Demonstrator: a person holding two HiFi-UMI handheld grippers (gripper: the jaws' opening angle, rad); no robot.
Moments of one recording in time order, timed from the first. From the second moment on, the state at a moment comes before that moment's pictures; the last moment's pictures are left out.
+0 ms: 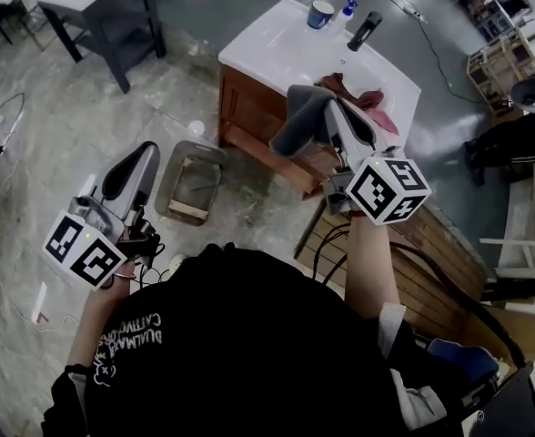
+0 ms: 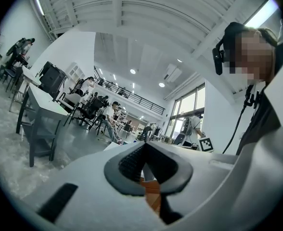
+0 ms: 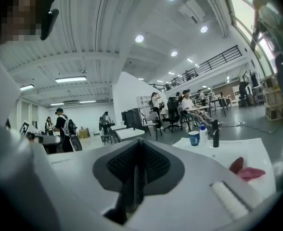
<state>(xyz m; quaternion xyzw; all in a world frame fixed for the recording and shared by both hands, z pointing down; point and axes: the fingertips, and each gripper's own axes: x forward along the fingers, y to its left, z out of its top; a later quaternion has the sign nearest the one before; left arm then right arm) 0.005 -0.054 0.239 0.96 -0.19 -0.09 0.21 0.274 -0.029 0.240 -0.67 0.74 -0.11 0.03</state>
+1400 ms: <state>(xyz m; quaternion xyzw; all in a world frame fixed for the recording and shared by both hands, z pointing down) -0.134 -0.086 0.312 0.97 -0.06 -0.04 0.23 -0.004 -0.092 0.355 -0.59 0.77 -0.23 -0.07</state>
